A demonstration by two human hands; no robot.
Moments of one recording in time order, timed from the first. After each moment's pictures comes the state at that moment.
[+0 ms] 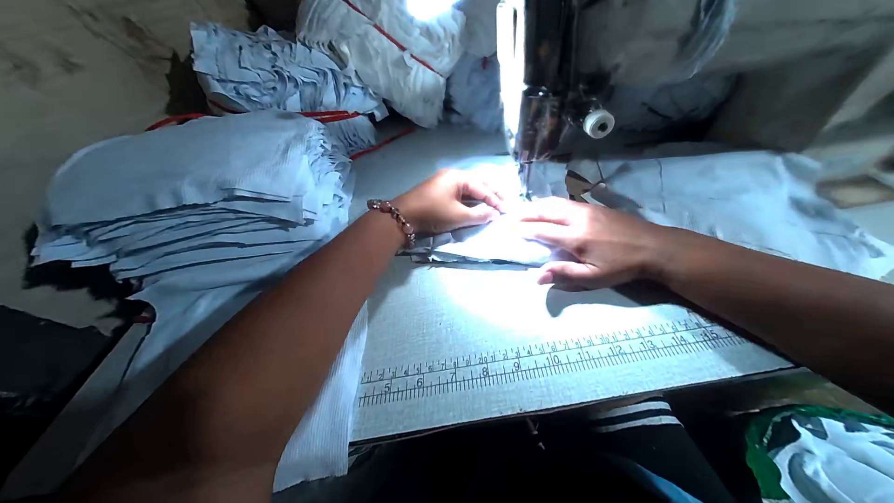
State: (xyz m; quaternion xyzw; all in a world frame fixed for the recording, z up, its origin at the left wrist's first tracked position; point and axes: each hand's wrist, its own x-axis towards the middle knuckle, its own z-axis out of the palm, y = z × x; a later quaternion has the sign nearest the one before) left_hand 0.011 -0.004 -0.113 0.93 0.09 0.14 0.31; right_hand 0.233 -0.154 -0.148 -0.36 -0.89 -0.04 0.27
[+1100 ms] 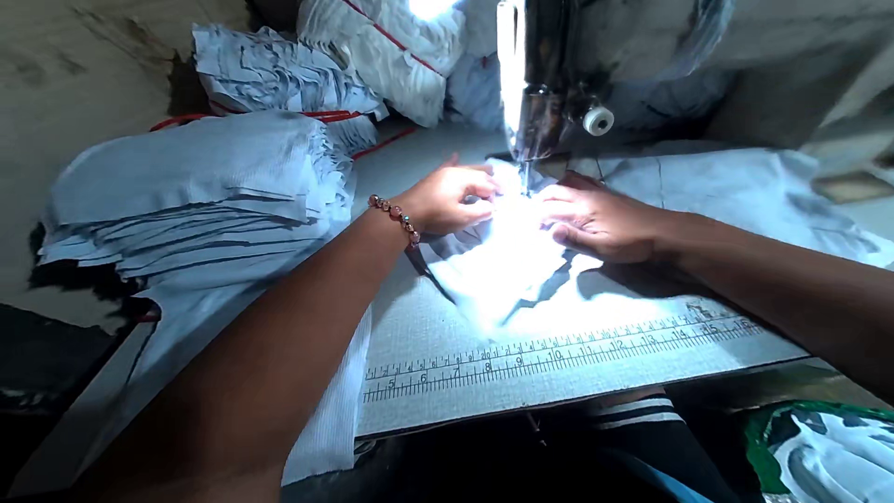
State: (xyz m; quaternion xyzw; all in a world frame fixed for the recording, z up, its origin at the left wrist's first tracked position) left_hand 0.010 -0.015 -0.103 0.97 0.10 0.11 0.19; right_hand 0.241 -0.156 -0.138 -0.45 -0.86 0.05 0.24
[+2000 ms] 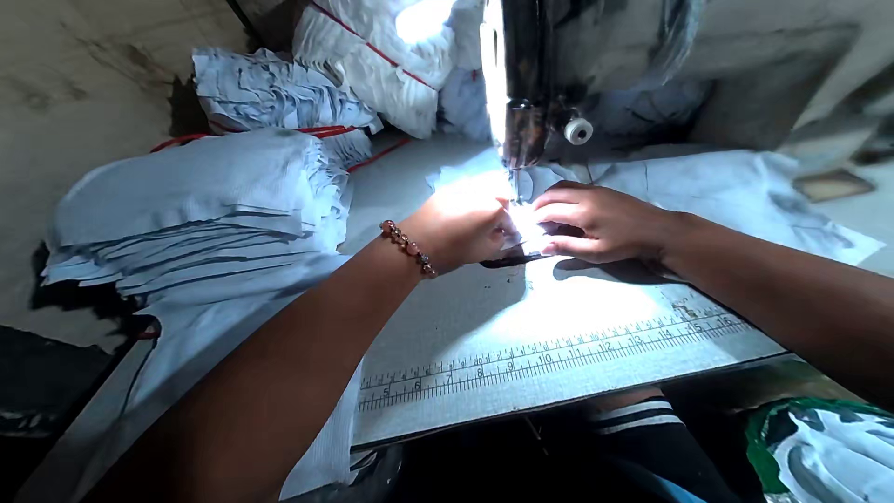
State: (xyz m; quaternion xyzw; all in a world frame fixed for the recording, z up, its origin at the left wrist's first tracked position) left_hand 0.026 -0.058 -0.087 1.00 0.07 0.04 0.00; right_hand 0.261 -0.149 -0.144 -0.38 -0.89 -0.04 0.25
